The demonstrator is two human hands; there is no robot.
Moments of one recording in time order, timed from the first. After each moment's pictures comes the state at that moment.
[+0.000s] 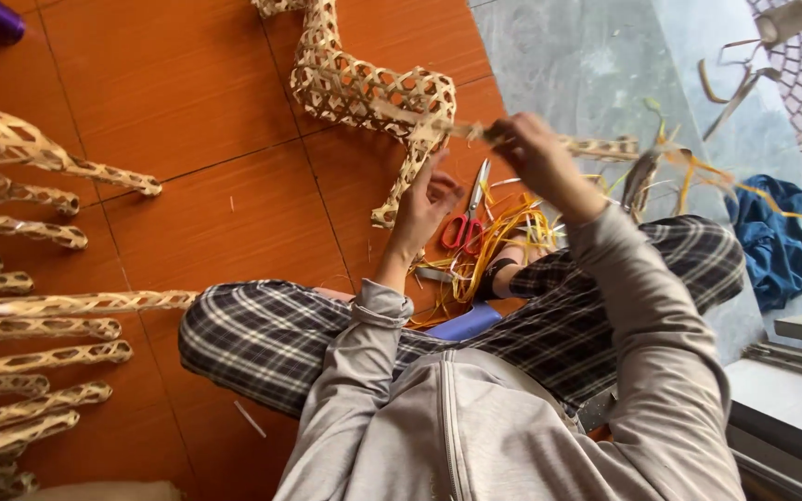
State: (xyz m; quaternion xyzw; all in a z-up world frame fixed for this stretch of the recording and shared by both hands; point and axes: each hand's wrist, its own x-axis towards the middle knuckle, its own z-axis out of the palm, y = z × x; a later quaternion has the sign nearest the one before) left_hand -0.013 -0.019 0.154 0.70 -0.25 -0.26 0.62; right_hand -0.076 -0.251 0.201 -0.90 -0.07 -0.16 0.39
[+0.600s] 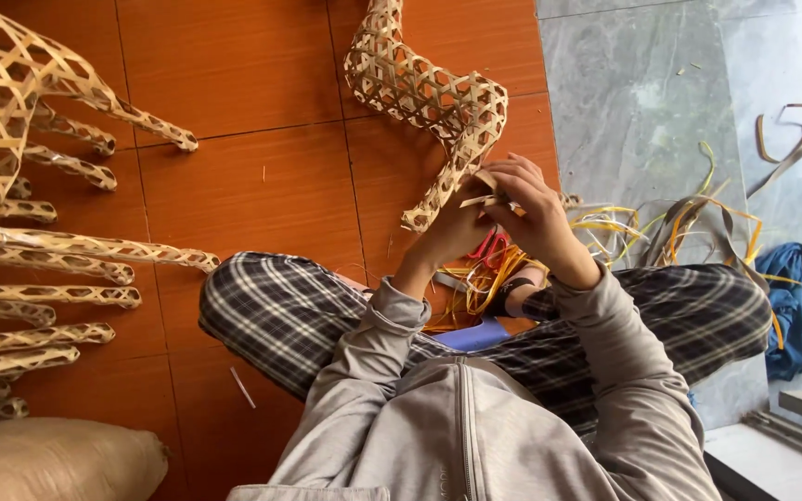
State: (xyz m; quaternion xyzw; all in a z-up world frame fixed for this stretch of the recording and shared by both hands) left_hand -0.011 -0.018 0.135 0.71 -0.40 -0.12 0.57; right_hand -0.071 -0.171 0.237 -0.89 -0.18 -0.17 0.39
